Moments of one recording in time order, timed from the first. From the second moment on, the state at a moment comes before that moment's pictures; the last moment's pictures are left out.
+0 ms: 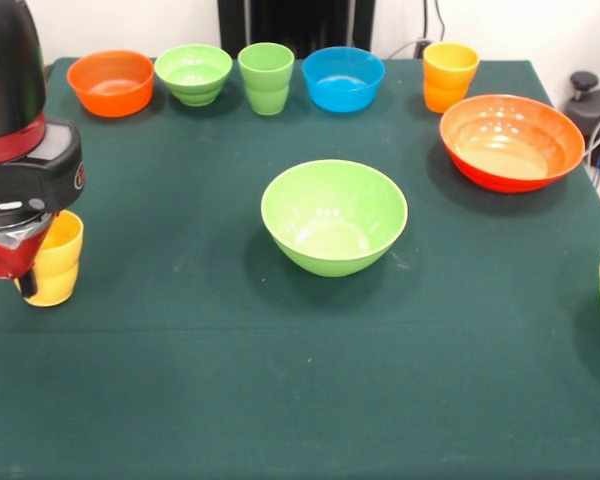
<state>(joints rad) -0.40 -0.04 -0.37 0.84 0.38 0.76 2.72</state>
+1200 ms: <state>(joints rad) -0.45 0.04 -0.38 0.68 0.37 0.70 2.72</state>
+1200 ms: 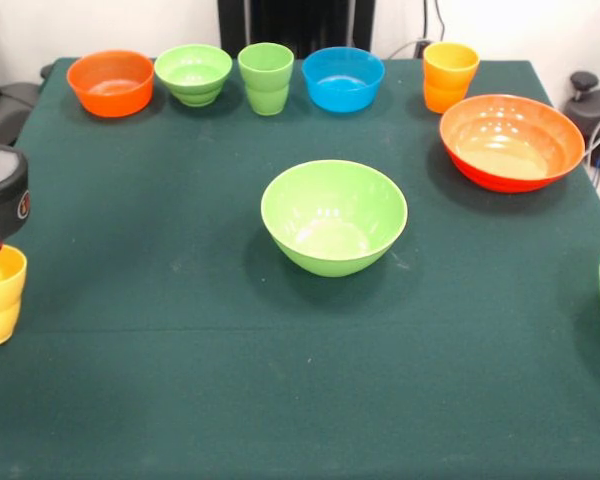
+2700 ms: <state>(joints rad) -0.18 -0.01 -0.60 0.97 0.48 0.65 2.98</state>
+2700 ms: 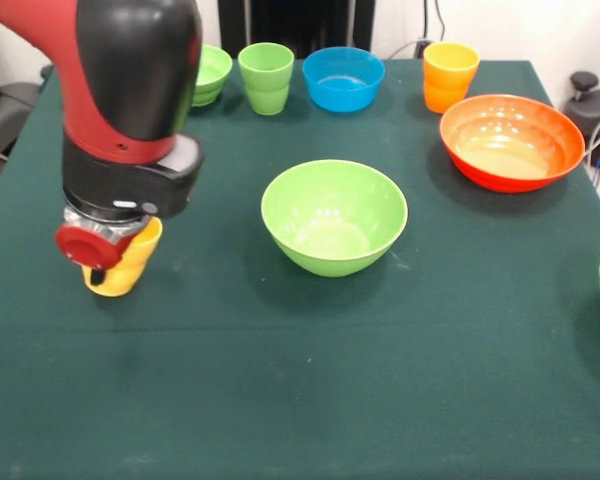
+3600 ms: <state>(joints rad) -0.35 -0.01 -0.66 0.89 0.33 0.65 2.98</state>
